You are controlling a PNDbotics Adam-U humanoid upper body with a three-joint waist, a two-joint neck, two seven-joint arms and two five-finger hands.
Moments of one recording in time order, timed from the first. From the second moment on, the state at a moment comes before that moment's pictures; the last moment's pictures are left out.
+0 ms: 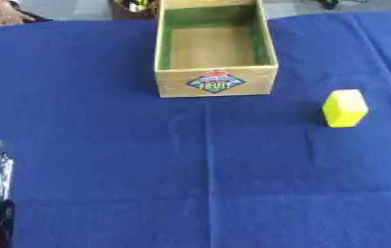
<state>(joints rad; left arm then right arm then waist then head) -0.40 0.18 0.12 -1.98 -0.01 -0.22 0.41 -0.18 -0.85 -0.30 -1.98 -0.03 -0.43 -0.39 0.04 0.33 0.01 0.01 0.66</state>
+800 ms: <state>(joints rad) -0.39 0.19 0.12 -1.98 -0.01 -0.22 0.40 -0.33 -1.25 -0.21 -1.86 0.18 -0.31 -0.01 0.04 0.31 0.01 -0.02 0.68</state>
